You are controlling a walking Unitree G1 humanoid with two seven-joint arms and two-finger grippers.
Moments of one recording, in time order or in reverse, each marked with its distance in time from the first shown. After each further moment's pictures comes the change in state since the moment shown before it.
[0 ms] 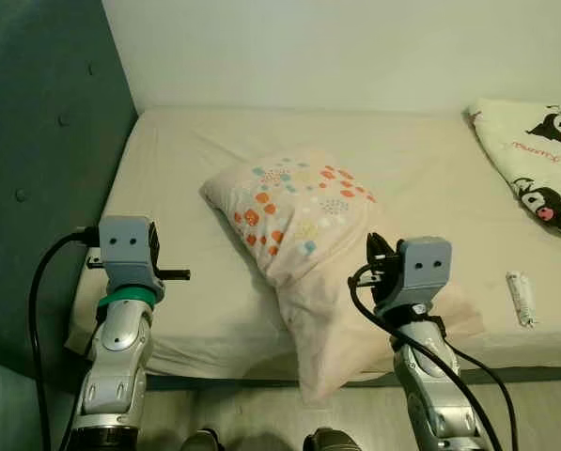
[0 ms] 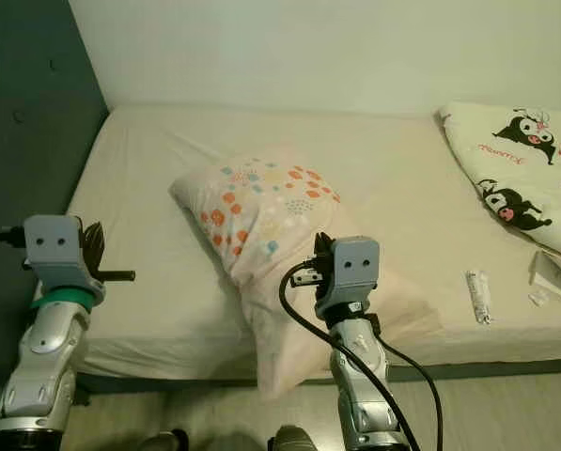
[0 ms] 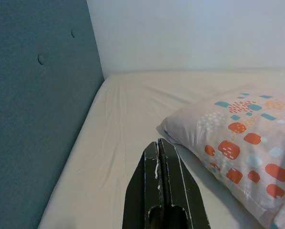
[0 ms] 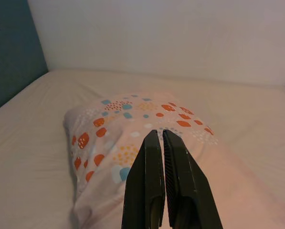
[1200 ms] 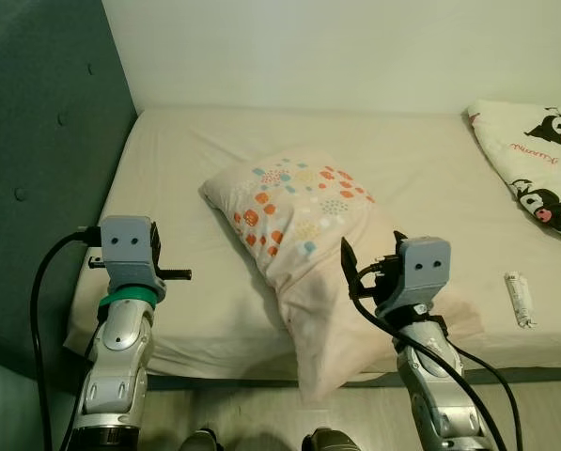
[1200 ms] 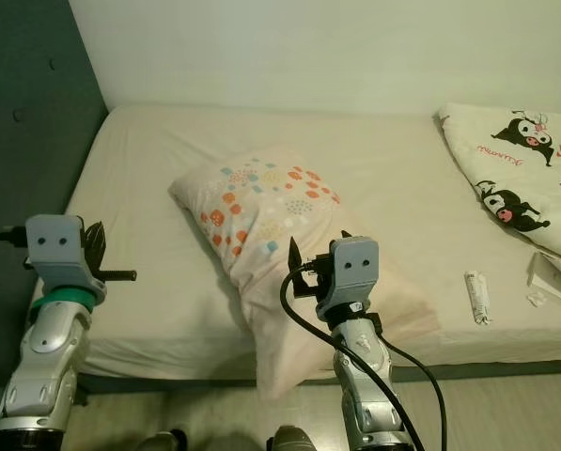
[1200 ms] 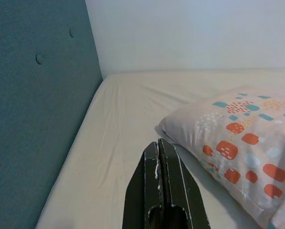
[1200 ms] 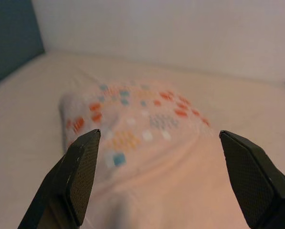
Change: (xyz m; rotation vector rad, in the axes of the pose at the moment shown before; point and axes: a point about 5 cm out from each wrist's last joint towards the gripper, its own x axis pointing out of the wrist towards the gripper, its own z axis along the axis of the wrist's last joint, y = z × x) left arm 0.000 -0.002 0.000 0.000 0.000 -0.005; right arm -0.002 -0.007 -0.010 -0.062 0.066 0.009
